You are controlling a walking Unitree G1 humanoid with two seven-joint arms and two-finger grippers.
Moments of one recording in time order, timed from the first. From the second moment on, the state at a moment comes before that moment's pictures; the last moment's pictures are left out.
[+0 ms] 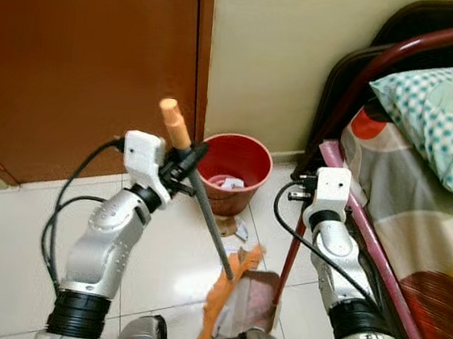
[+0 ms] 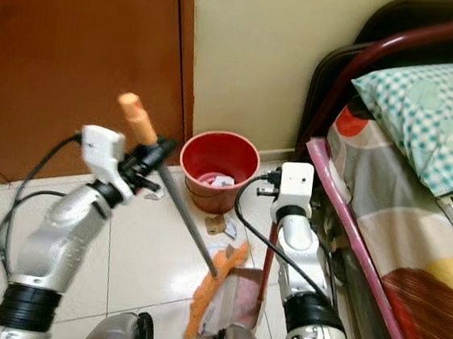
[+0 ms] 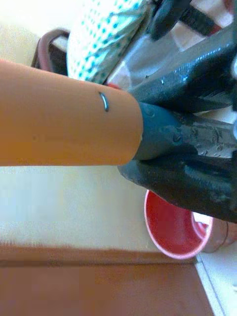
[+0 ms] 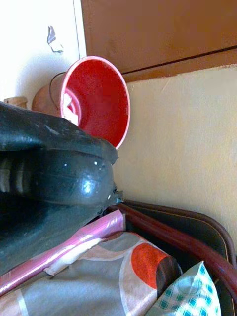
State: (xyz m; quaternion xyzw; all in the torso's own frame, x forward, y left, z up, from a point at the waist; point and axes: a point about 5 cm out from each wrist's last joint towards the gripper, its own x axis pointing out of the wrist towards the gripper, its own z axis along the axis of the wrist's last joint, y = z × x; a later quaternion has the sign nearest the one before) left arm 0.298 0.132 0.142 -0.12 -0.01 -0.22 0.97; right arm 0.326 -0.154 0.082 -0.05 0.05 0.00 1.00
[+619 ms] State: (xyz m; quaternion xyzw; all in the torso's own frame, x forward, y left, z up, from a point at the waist) left arm 0.313 0.220 0.137 -0.13 -0.02 0.05 0.99; right arm 0.326 -0.148 0.080 -0.04 0.05 0.02 1.00
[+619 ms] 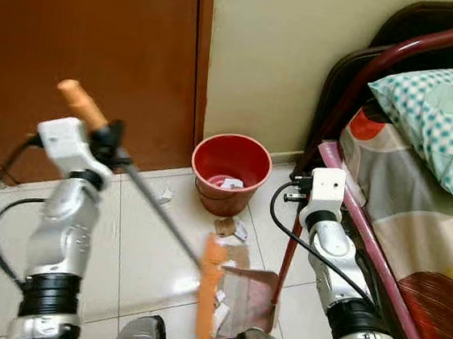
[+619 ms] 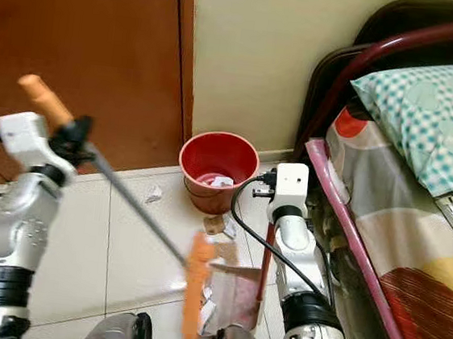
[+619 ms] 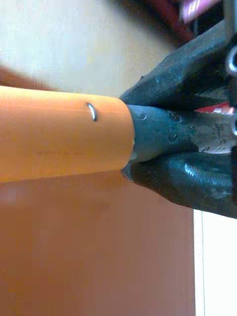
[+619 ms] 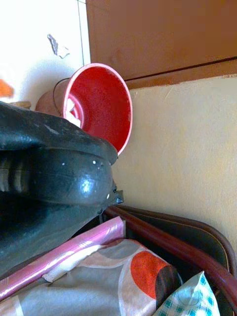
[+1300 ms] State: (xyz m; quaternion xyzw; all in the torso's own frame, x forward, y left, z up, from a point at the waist) left arm 0.300 0.218 0.111 0.00 -0.01 0.03 1.00; right arm 0.330 -0.130 0.102 0.03 0.01 0.09 1.00
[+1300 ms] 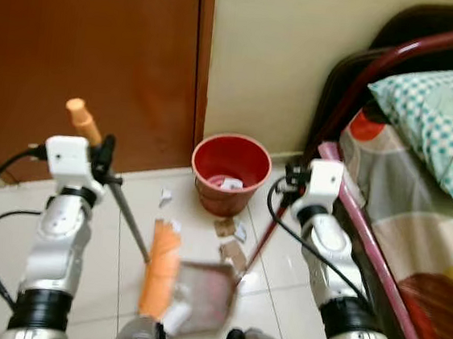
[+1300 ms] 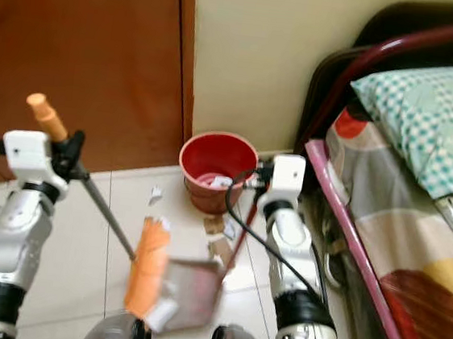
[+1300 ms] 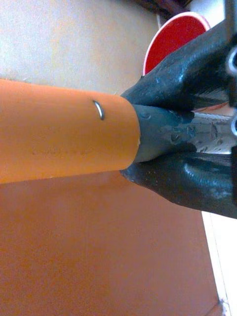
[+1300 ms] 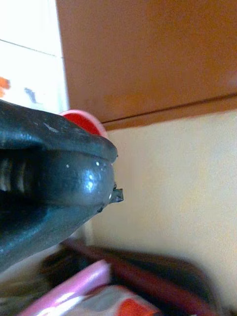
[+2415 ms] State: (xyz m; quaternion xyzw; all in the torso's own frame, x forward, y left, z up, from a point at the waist) left arm 0.289 0.157 0.119 -0.06 0.00 -0.10 0.99; right arm 0.323 -0.120 0.093 -0.06 0.01 0.09 0.99
